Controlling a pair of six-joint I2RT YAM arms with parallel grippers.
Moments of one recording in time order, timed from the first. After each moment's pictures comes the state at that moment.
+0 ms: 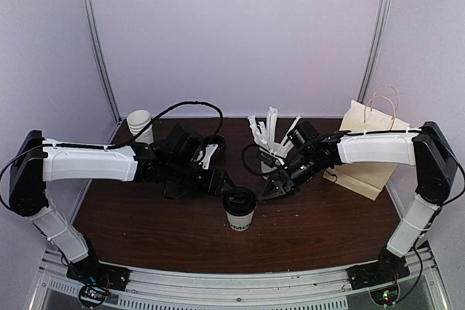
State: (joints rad) left arm -0.91 1.59 1.05 -0.20 0.26 -0.54; right arm 0.65 1.68 1.10 -0.48 -0.93 0.26
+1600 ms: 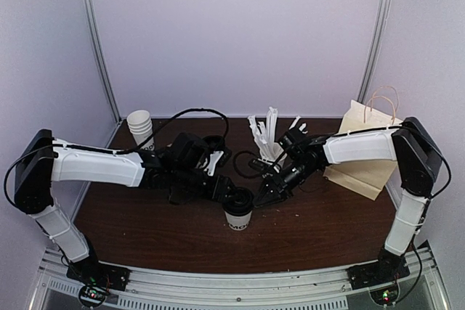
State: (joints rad) left arm -0.93 1.64 1.02 -0.11 0.31 -0.55; right arm 0.67 1.83 1.16 -0.49 -1.03 0.31
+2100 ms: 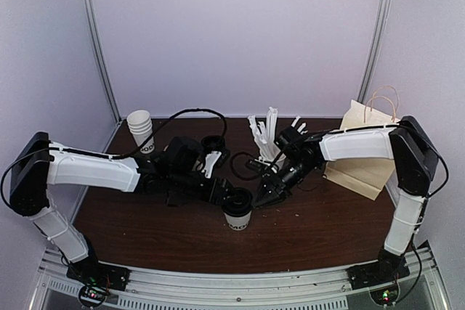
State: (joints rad) left arm -0.93 1.61 0.94 0.01 0.28 -0.49; right arm 0.68 1.86 1.23 -0.60 -1.02 0.21
